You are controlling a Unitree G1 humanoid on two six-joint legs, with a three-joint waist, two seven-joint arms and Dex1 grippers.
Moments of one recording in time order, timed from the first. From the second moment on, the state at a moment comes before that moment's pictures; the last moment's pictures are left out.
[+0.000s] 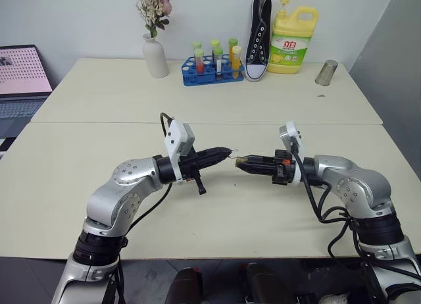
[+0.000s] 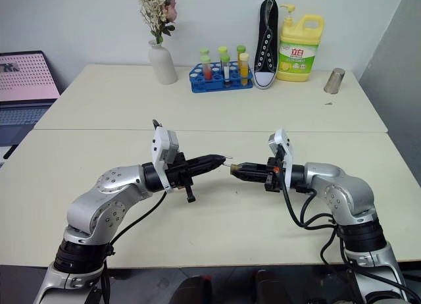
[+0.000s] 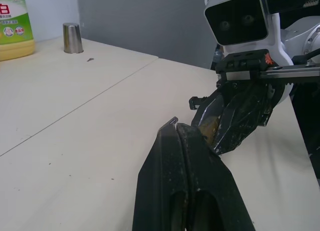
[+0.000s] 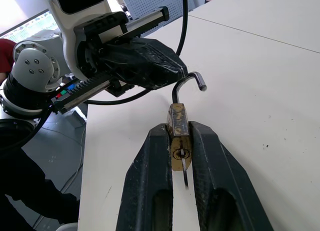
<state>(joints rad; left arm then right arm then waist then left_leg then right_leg) -0.41 0.50 -0.06 -0.30 -0.59 0.56 -0.82 -0.52 -0.50 0.07 -0.17 0.69 0.83 0.95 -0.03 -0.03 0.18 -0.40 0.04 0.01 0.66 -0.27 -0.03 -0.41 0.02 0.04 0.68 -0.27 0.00</state>
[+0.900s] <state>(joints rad) -0.09 0.80 -0.05 -0.31 -0.25 -0.01 -1.08 -0.55 -0.52 0.12 -0.09 0.69 1.08 0.86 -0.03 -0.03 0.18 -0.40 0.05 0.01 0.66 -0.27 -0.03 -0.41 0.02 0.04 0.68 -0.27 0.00</state>
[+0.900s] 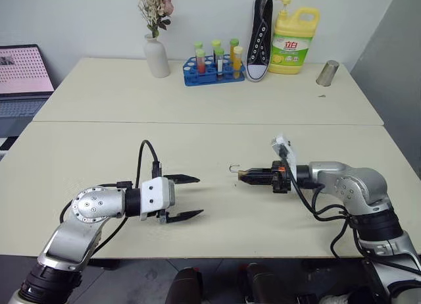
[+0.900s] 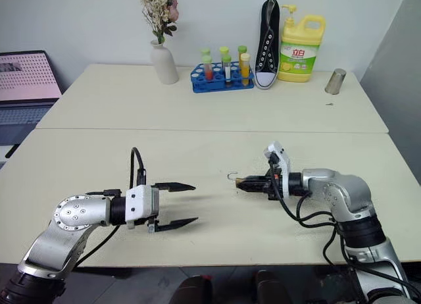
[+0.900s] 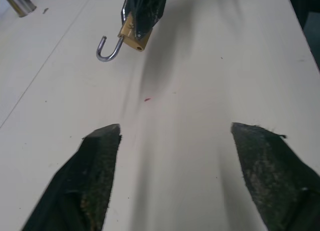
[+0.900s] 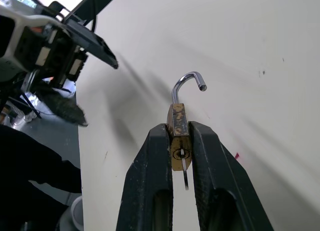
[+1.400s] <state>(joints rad) -0.13 0.76 -0.10 -0.32 -0.24 0.02 -1.04 -0.63 -0.45 0.26 0.10 0.56 1.10 0.85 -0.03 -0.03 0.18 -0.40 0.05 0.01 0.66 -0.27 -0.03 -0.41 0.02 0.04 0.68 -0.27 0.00</state>
